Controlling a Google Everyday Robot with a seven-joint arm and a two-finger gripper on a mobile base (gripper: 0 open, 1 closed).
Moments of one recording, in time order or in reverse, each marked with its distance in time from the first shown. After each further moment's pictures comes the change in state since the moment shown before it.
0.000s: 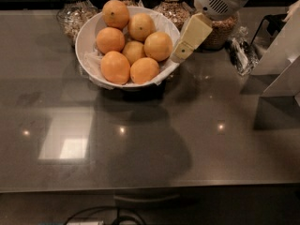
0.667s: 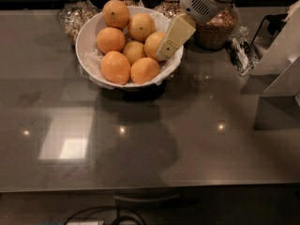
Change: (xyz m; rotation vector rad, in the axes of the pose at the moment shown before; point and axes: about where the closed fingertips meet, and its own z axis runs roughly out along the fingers) arm -0.018 -0.007 0.021 0.044 -0.016 0.032
